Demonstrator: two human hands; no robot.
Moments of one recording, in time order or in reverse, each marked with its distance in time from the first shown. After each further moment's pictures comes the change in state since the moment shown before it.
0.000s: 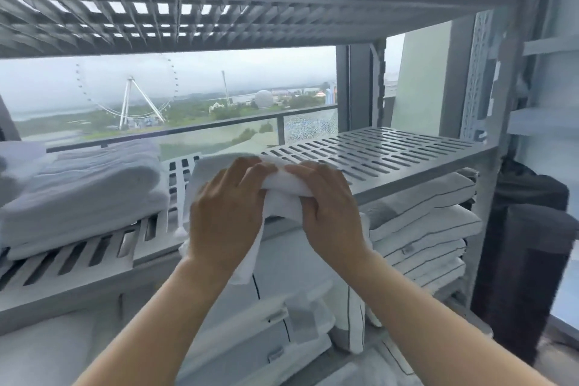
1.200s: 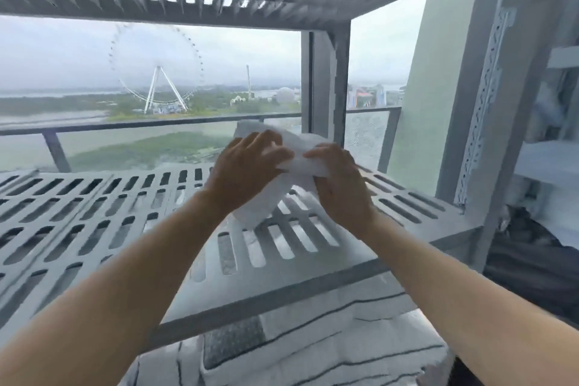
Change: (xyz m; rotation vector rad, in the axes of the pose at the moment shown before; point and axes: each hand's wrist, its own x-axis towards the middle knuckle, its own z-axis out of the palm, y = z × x) left_hand 0.243 0.115 0.429 0.105 -0.129 0.315; right_hand 0.125 0.508 -0.056 0.053 -0.181 -0.065
